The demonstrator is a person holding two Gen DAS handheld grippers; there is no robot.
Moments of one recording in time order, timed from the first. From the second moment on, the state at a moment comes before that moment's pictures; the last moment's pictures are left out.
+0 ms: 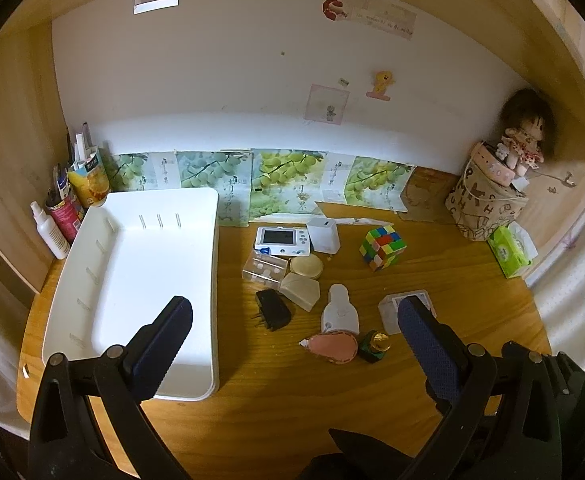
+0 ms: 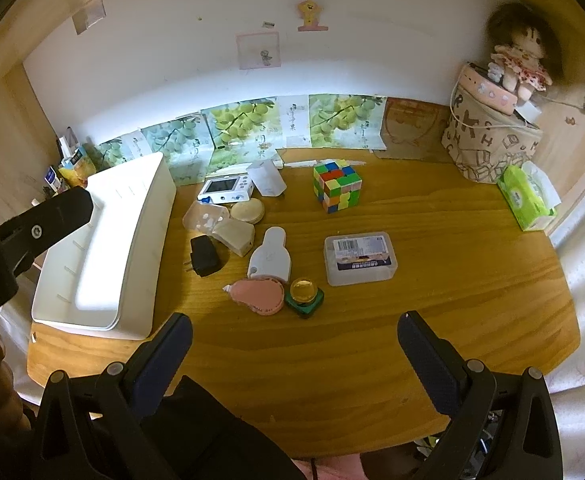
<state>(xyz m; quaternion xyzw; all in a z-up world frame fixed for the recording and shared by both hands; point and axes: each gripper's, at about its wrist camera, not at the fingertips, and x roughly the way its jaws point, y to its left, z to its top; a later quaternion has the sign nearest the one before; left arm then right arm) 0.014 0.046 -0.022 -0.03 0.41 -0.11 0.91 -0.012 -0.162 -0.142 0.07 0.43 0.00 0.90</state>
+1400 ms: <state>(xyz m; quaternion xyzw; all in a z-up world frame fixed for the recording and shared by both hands) 0.054 -0.035 -0.126 -0.10 0.60 0.06 0.80 0.092 -0.272 -0.213 0.06 0.51 0.13 0.85</state>
